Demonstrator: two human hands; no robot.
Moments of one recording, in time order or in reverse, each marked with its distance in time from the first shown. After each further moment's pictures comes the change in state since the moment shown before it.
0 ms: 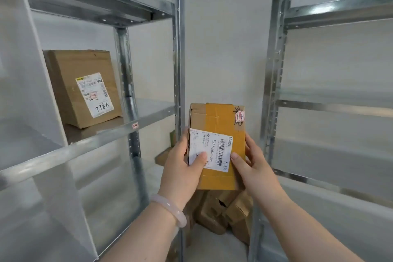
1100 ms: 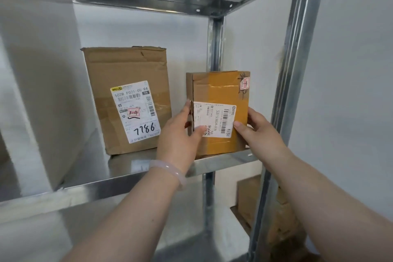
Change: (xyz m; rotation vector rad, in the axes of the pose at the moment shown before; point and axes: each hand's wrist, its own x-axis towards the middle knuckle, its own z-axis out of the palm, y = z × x) left_hand 0.287 -0.102 -0.092 0.487 0.678 -0.142; right_hand 0.375 0.000 0.218 0.026 -0.627 -0.287
